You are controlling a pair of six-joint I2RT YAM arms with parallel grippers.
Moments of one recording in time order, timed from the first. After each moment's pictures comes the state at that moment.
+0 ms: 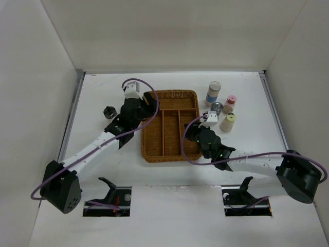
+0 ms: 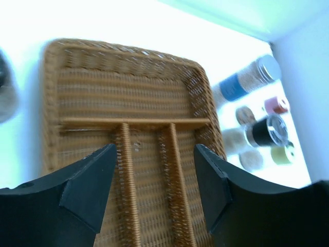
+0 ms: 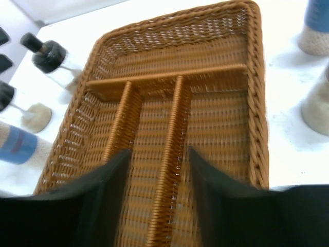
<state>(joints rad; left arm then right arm) -0.56 1.24 0.84 0.13 -0.22 -0.62 0.93 1.27 0.50 0.56 0.64 0.51</state>
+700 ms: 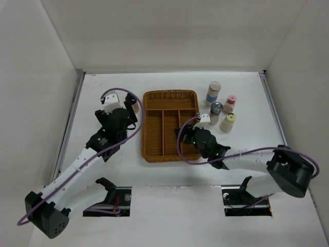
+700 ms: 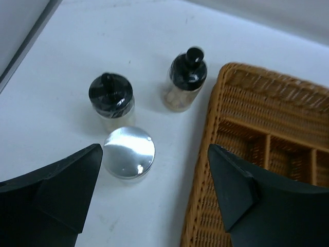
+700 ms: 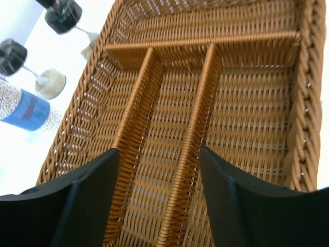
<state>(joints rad) -0.58 0.90 0.83 -0.33 -0.76 -0.46 0.92 1.36 0.51 0.58 0.48 0.55</state>
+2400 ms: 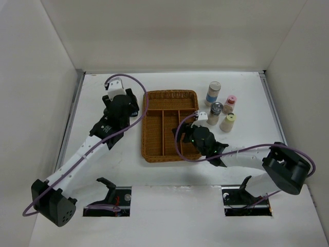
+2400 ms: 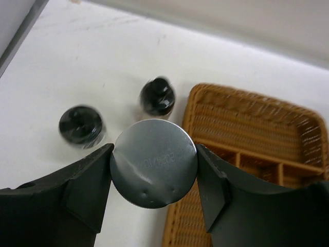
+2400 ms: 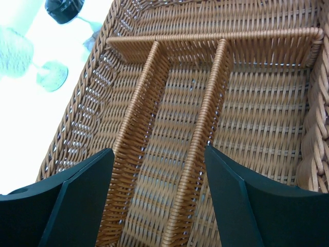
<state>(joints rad) -0.53 1.05 0.94 -0.27 -0.65 -0.42 0.89 1.41 0.55 0.58 0.41 0.54</state>
